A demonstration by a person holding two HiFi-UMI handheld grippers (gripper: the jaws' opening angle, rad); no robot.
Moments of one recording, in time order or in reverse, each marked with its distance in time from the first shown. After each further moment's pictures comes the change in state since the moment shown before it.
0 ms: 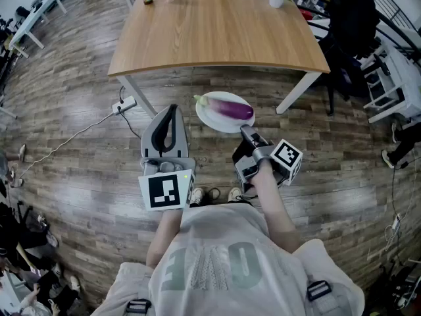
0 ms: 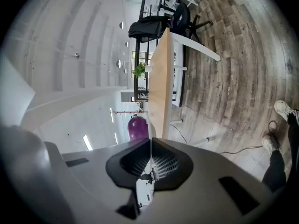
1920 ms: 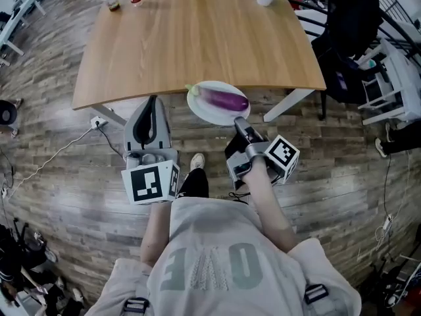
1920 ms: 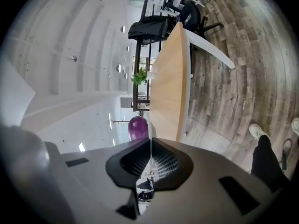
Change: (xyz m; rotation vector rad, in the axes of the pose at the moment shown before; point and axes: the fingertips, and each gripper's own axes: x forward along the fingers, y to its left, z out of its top) left arm 0.223 0.005 -0.061 -0.047 0.015 0.025; right arm 0.139 0.034 0.158 -0.017 -0.061 0.003
